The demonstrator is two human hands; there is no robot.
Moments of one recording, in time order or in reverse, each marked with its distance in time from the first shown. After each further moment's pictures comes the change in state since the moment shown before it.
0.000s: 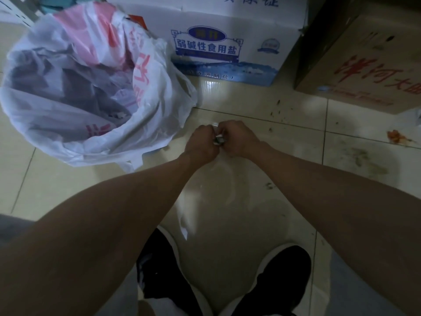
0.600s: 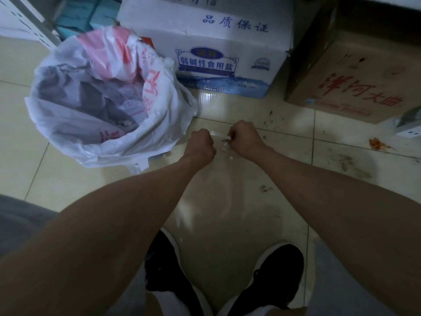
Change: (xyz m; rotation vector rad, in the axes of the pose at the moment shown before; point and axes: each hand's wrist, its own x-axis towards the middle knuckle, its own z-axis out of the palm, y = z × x) left_hand -0.012 0.013 -0.021 -0.055 0.047 -0.082; right_hand -0.010 0.003 -0.020 0.017 0.160 0.153
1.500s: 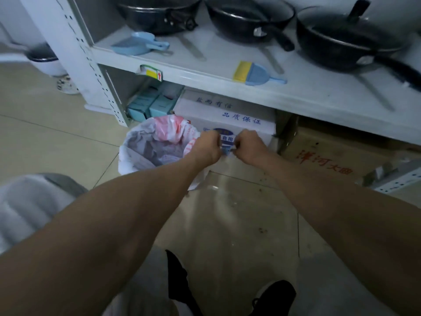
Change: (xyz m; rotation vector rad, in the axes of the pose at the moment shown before) left_hand -0.073 0.090 -0.187 0.036 0.251 0.252; right_hand -0.072 -0.145 -0.152 -0.186 0.230 -0.218
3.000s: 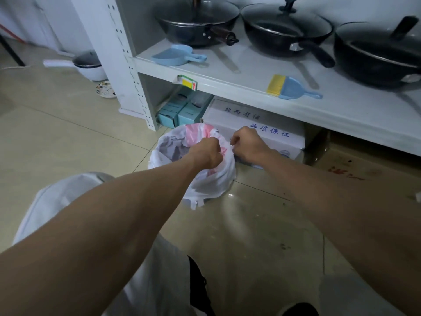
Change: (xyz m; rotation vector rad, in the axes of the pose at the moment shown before) left_hand -0.014 -0.053 -0.060 0.174 -0.137 -0.111; right_hand 0.034 -0.079 0.009 0.113 -0.066 -0.048
